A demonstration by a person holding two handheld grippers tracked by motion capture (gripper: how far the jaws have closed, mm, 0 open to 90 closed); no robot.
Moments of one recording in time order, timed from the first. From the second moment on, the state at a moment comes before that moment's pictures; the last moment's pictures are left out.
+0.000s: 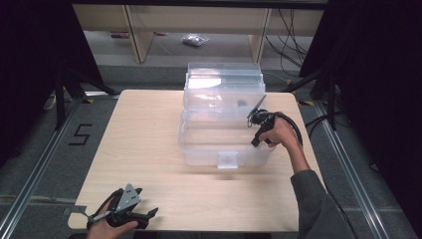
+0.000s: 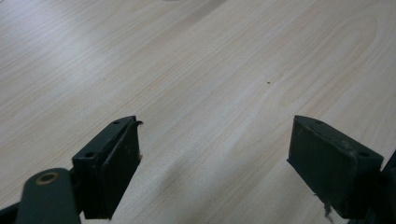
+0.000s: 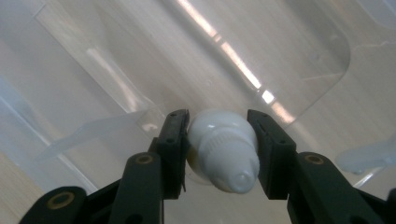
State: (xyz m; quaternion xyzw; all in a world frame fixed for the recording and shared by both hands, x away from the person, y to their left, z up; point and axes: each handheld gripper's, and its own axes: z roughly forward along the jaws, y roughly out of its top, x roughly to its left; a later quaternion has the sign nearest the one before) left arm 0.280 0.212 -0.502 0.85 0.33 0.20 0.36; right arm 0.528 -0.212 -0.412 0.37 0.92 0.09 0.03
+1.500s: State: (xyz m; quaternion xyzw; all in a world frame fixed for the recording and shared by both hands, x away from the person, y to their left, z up) left arm 0.279 0.211 -0.502 0.85 0.33 0.19 0.36; right arm 0.532 -0.205 -0.432 0.39 0.92 0.07 0.02
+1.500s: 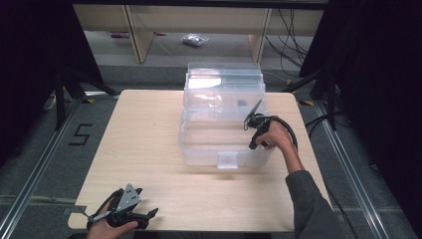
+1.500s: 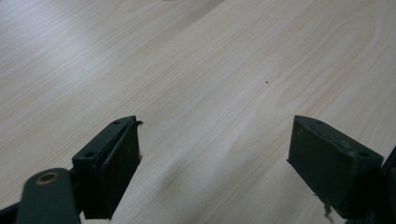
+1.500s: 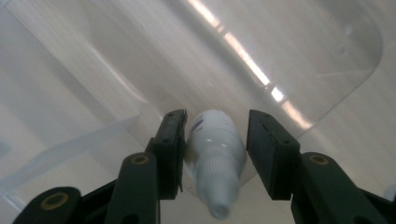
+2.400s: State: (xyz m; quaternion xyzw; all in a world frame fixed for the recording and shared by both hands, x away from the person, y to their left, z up) left arm 0.279 0.212 -0.502 0.85 0.33 0.19 0.36; right arm 0.521 -0.203 -0.396 0.40 0.91 0.14 0.06
